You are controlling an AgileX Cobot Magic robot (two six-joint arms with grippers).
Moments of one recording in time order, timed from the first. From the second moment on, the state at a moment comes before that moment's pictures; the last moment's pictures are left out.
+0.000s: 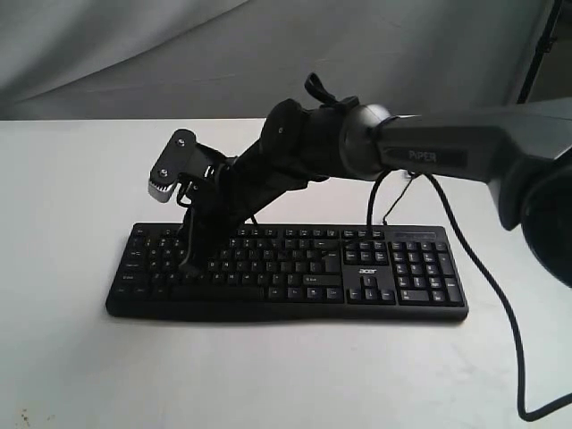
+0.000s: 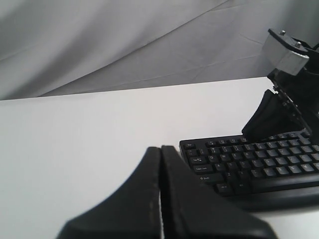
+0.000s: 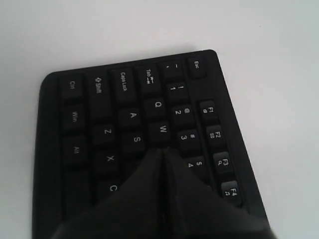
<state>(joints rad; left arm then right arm) -0.17 0.00 0.00 0.04 0.26 -0.02 0.69 2.26 -1.67 0.72 0.58 -1.20</state>
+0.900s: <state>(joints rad) -0.17 0.00 0.00 0.04 0.26 -0.02 0.69 2.33 -1.81 0.53 0.70 -1.02</state>
